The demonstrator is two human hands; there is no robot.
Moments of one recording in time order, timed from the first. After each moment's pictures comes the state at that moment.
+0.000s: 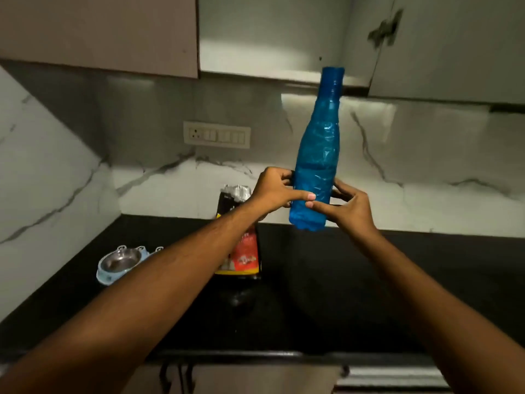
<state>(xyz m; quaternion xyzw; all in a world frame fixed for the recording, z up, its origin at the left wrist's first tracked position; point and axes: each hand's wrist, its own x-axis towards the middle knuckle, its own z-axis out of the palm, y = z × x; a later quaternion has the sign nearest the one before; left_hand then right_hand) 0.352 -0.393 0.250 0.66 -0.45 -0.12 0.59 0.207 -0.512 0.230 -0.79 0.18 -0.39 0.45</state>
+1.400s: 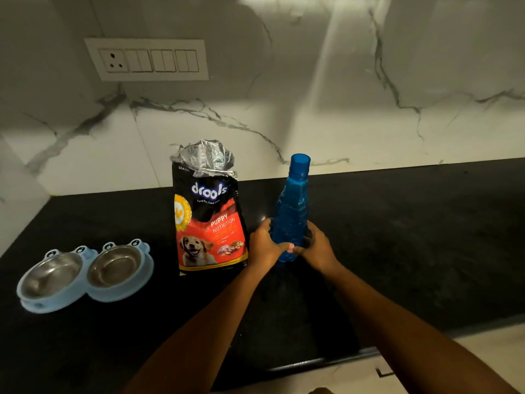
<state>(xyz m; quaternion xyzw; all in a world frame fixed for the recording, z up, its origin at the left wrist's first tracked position) 0.424 -0.502 -0.024 0.77 -0.30 -0.21 0.51 0.306 -0.596 -0.014 -0.79 0.32 -0.17 0.50</state>
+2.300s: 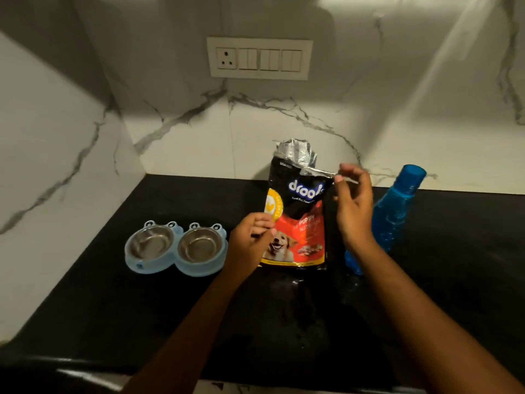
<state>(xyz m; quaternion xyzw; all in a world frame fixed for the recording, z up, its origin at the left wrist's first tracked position) 0.516 -0.320 0.021 0.72 -0.27 -0.09 0.63 0.428 -0.500 0.086 -0.67 0.18 -0.46 0.55</state>
